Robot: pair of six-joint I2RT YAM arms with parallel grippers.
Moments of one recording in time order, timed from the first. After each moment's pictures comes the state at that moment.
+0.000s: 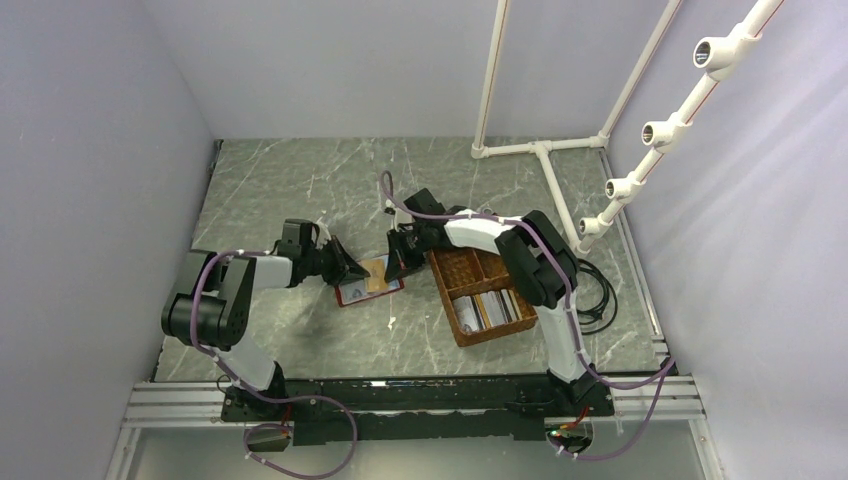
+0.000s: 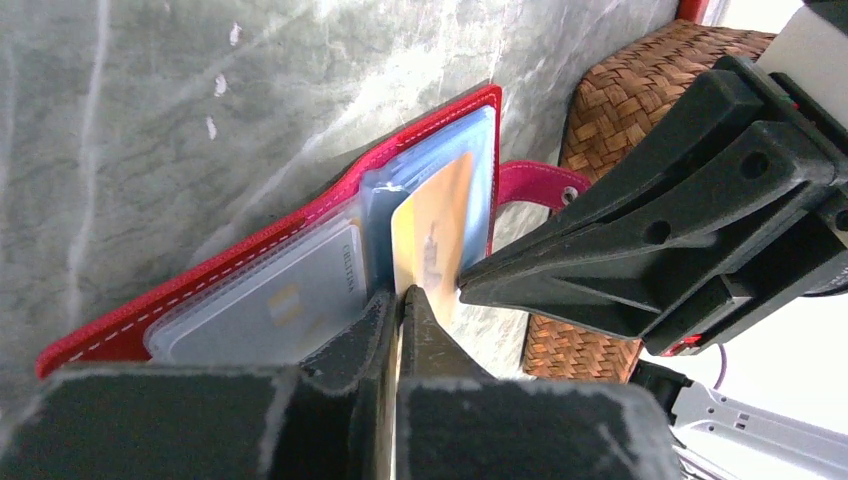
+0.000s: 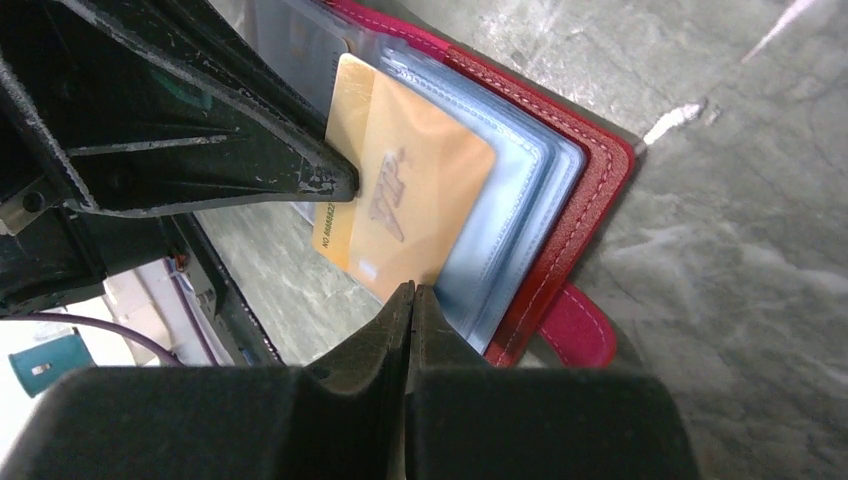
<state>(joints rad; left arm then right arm) -0.16 1.64 0.60 0.20 0.65 -0.75 0.69 2.15 1.43 -0.28 -0.68 0.41</state>
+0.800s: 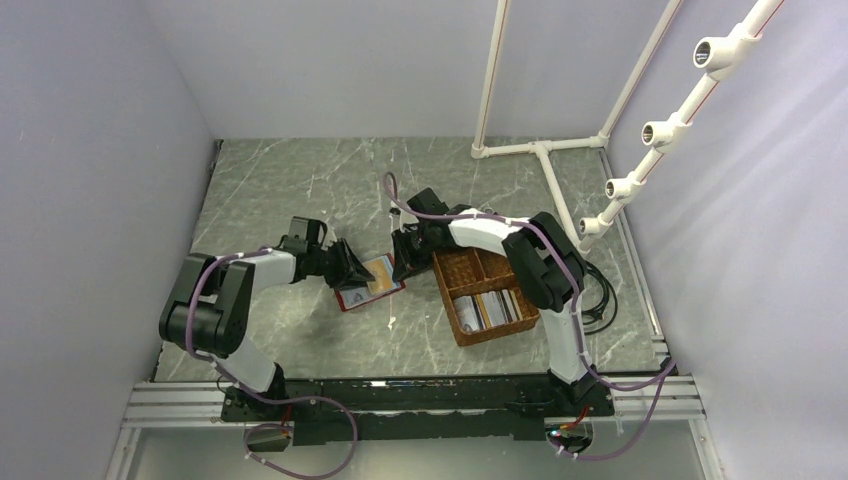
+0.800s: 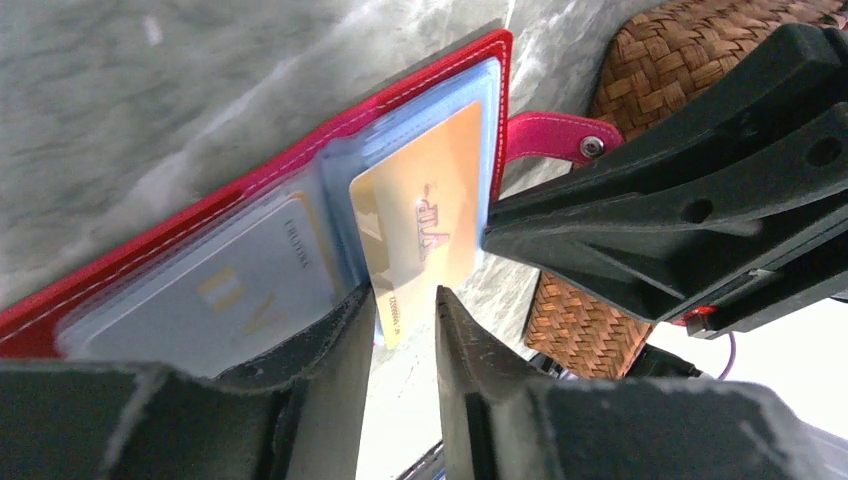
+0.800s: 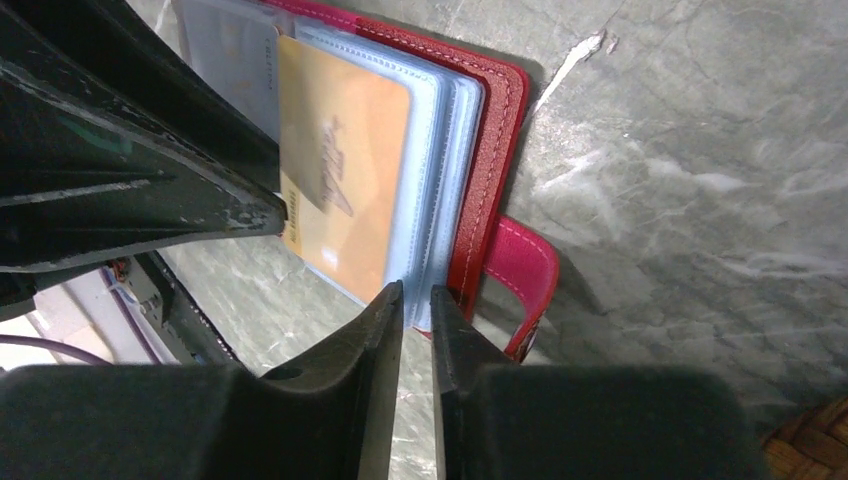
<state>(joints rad) -0.21 1.59 0.66 -0.02 0.60 -0.74 0.67 2.09 1.41 -0.37 -0.56 0.35</state>
